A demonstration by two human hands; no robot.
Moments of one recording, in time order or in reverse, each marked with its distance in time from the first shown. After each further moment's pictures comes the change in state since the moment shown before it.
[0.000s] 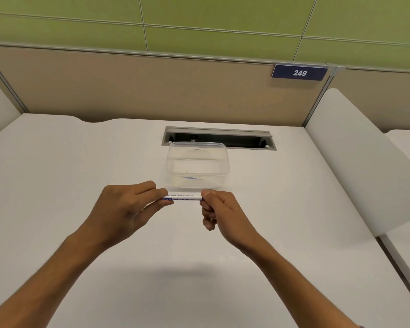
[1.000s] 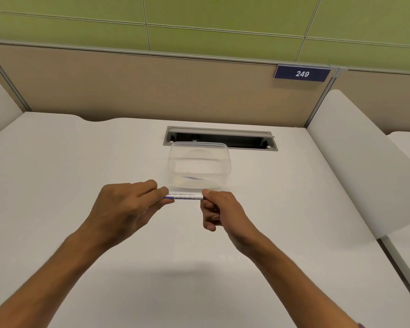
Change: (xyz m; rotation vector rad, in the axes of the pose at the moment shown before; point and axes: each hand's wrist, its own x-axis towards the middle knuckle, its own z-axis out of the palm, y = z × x) left_hand -0.001 0.000 -0.005 0.113 0.006 0.038; right_hand 0.005 -0.003 0.002 0.165 -0.039 0.087
